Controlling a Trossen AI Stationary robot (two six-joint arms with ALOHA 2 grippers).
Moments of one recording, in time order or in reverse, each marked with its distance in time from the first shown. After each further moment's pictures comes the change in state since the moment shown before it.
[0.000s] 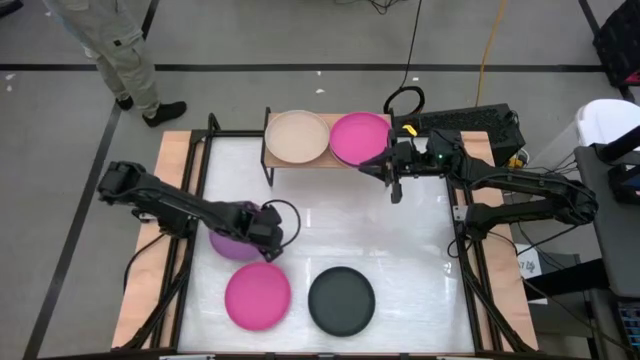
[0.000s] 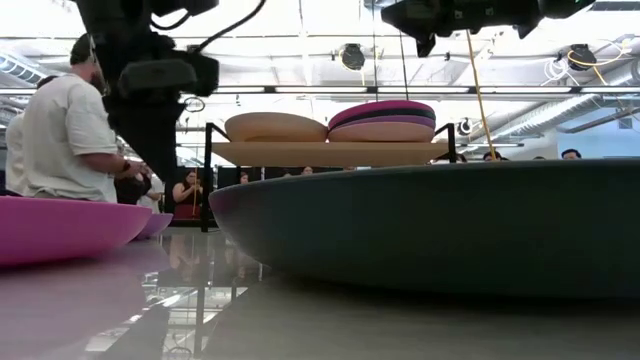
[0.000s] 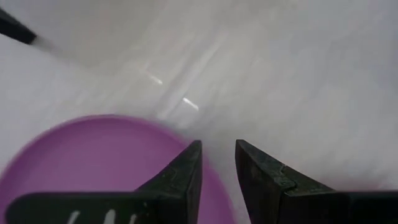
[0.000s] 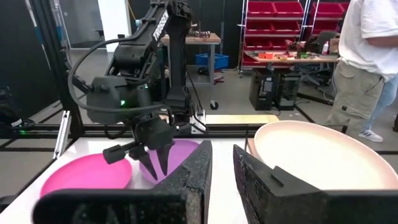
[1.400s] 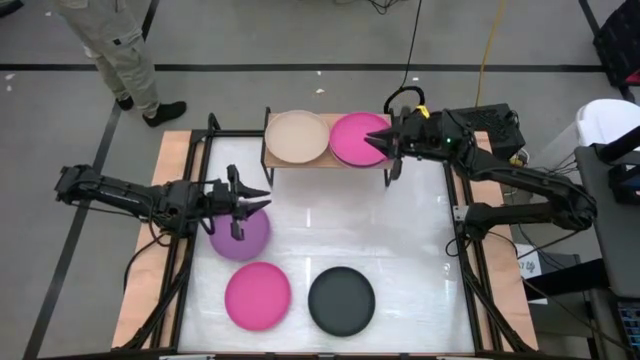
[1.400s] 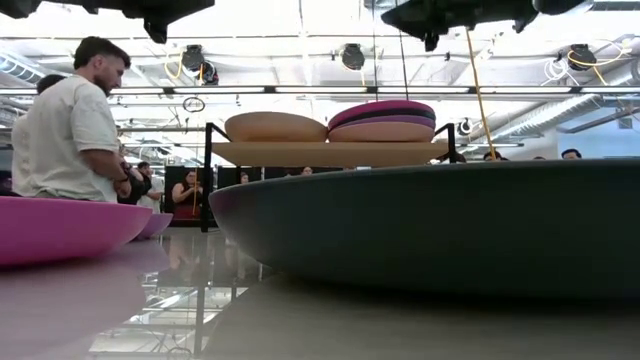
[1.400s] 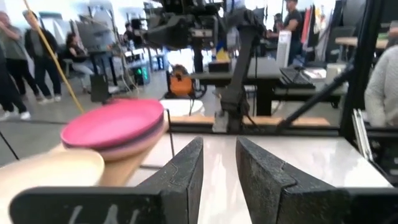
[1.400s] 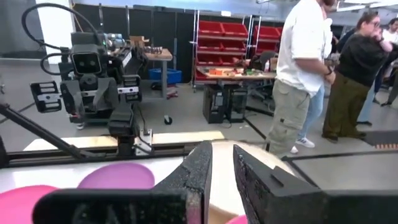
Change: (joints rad) left arm 0.061 -0.747 -0.436 1.027 -0.051 0.886; right arm -0.132 0.002 0.075 0.002 0.080 -0.028
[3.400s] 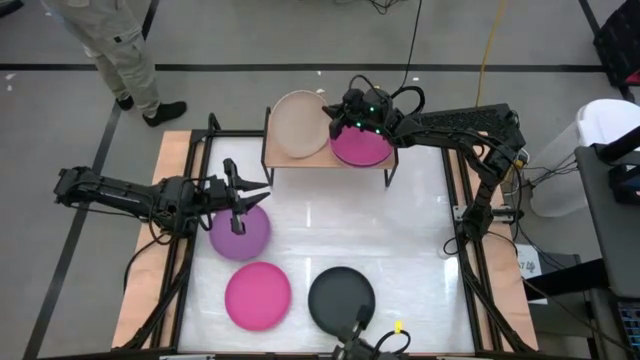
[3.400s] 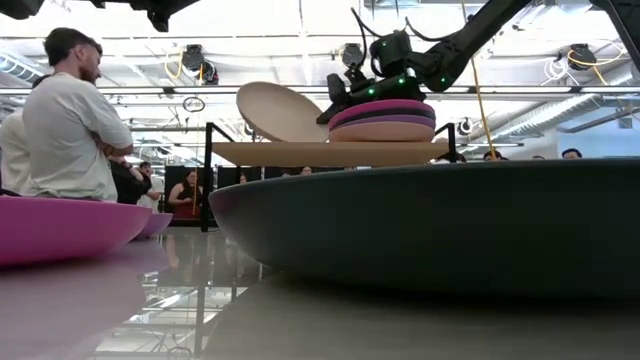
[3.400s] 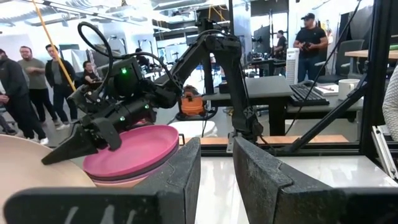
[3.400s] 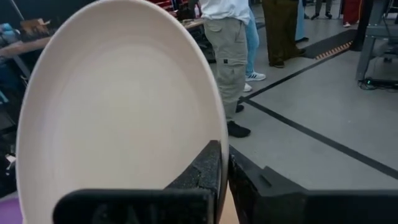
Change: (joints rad) left arm 0.038 0.000 0.000 0.105 -0.001 0.104; right arm -0.151 0.774 0.387 0.190 0.134 0.209
